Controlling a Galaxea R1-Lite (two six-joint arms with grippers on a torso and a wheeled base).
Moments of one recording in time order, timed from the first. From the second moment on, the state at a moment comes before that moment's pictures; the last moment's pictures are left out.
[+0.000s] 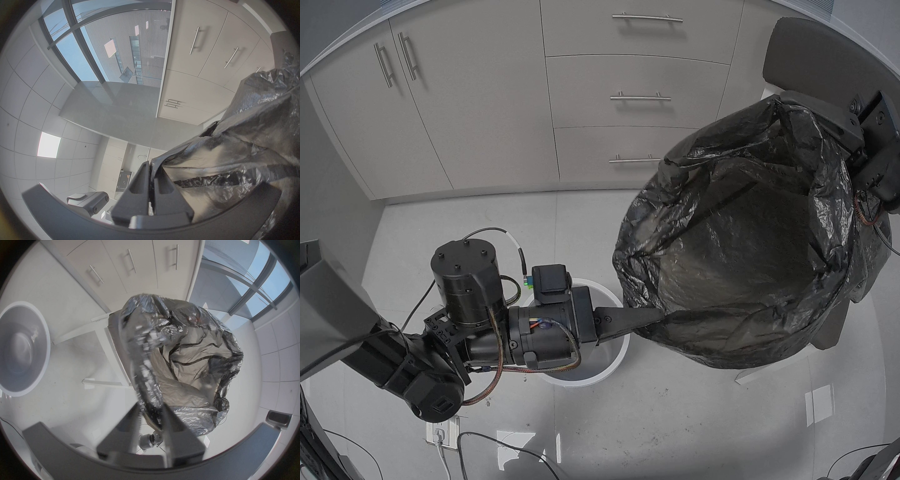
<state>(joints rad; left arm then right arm) -0.66 1.92 -0.68 -1.22 -0.74 -1.05 0.35 1.40 -1.00 -0.78 0.92 1.16</state>
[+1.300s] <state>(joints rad) -0.47 1.43 -0.41 -1.10 -0.59 -1.05 0.40 1.55 -1.03 -0.63 0.91 0.83</state>
